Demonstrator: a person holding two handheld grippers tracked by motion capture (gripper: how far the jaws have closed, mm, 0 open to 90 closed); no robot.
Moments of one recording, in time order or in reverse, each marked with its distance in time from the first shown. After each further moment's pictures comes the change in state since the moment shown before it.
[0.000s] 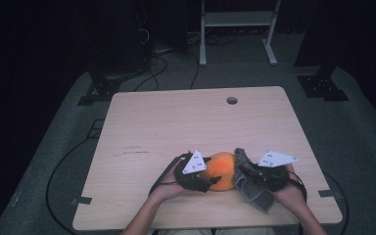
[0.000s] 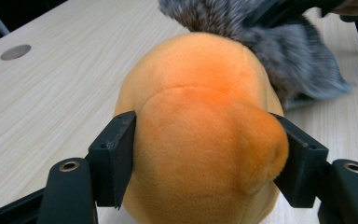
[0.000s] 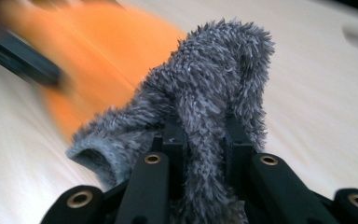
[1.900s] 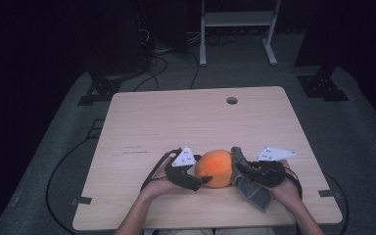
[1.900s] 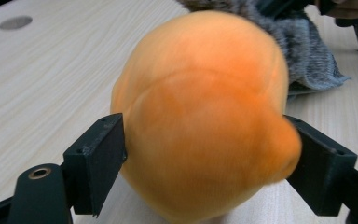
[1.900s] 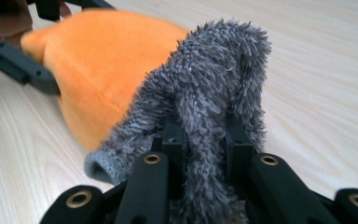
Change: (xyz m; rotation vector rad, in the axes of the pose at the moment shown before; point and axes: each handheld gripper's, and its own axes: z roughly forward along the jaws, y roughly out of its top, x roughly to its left) left arm 0.023 -0.014 -0.011 0.016 -0.036 -0.095; right arm -0.008 0.002 0.013 -0.019 0.081 0.097
